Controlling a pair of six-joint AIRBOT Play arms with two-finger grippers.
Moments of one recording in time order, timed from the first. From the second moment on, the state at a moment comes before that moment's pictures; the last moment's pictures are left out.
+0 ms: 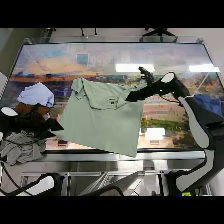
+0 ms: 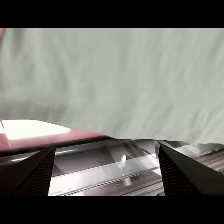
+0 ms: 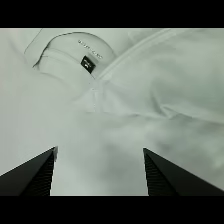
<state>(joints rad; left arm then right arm) 0.41 -1.27 0.80 1.07 -1.39 -1.29 0.14 -1.79 1.48 -0.75 1.16 0.95</state>
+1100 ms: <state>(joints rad) 0.25 -1.47 0.91 1.10 -1.08 -1.29 0.23 -1.96 1.58 -0.69 0.94 1.08</state>
